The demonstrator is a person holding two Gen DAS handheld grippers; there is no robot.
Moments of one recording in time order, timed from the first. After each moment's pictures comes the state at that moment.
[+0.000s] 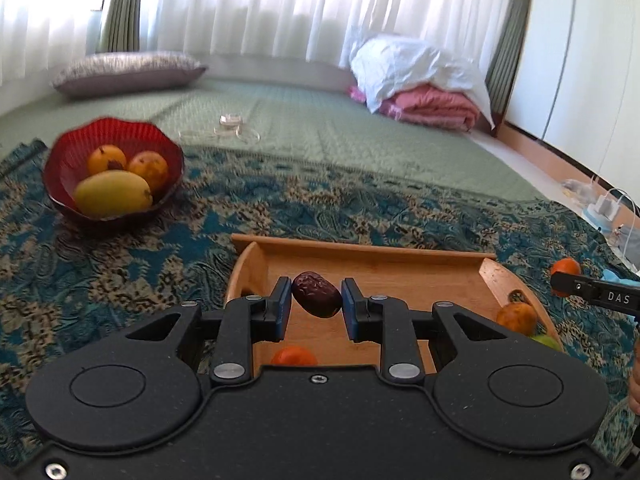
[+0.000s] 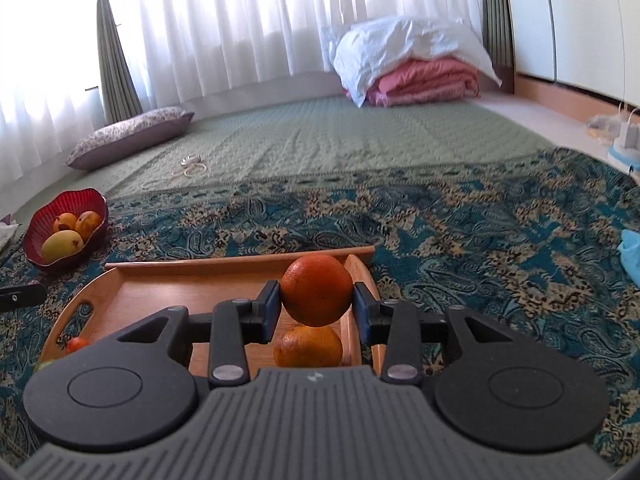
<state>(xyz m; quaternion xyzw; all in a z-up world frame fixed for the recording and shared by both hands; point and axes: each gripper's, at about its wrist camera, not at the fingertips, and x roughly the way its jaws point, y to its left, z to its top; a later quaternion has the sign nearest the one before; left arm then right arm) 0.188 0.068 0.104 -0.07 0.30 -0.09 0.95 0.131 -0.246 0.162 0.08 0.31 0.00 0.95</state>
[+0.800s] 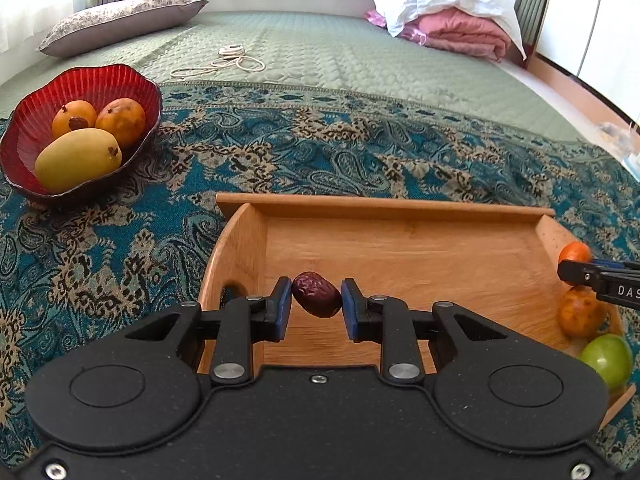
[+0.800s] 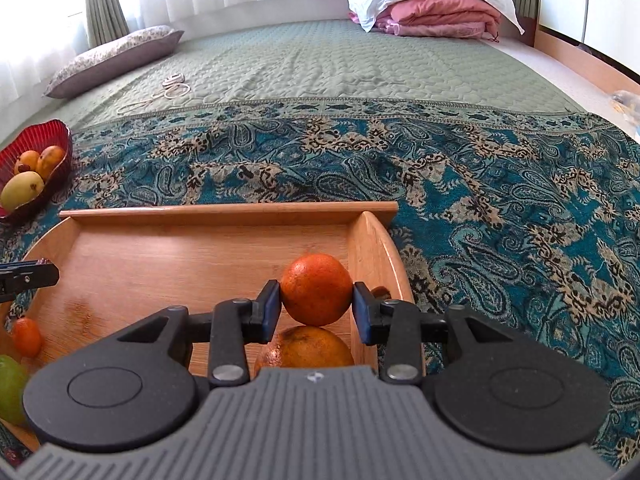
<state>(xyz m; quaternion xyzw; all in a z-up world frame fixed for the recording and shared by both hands) 0.272 0.042 0.058 -0.02 0.40 -0.06 0.91 0.204 -0.229 0.121 0.04 0.42 0.00 0.91</state>
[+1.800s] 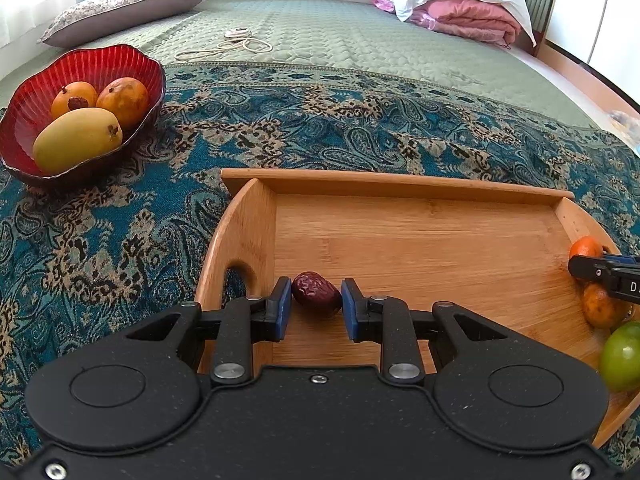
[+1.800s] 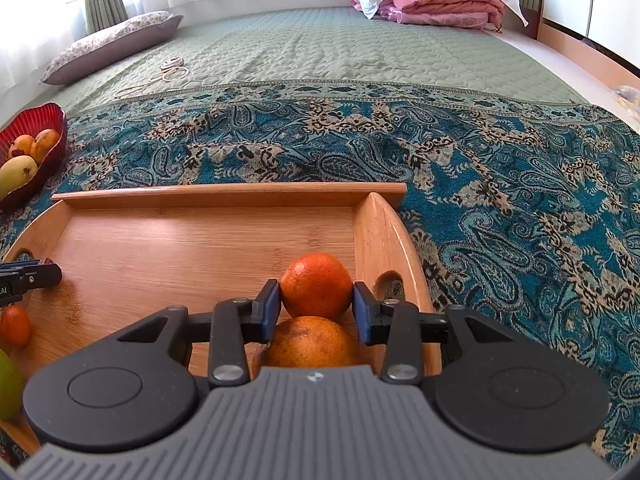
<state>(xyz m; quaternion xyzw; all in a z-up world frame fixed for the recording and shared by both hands) 0.278 0.044 0.038 -0.02 0.42 -0.05 0.91 0.208 -0.223 0.107 0.03 0.43 0.00 0.90</state>
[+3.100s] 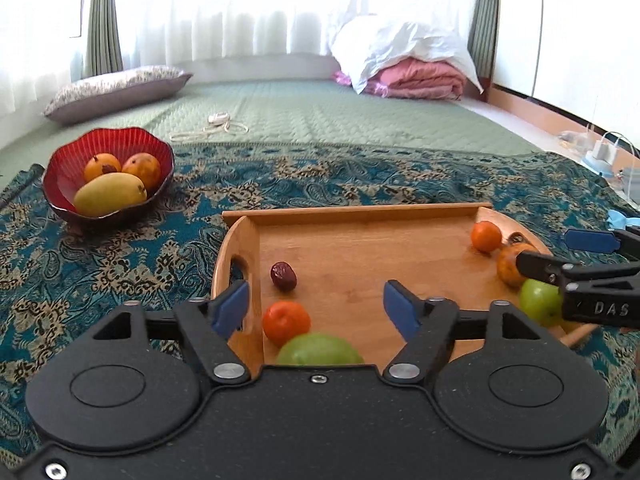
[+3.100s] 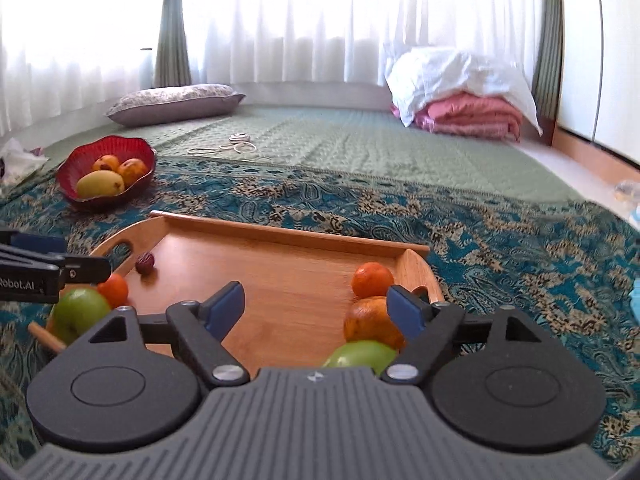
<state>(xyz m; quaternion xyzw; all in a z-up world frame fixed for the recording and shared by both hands) 0.139 0.041 0.089 0.01 0.29 -0.09 0.95 0.084 -0.176 0.152 -0.03 0.27 0.05 0.96</state>
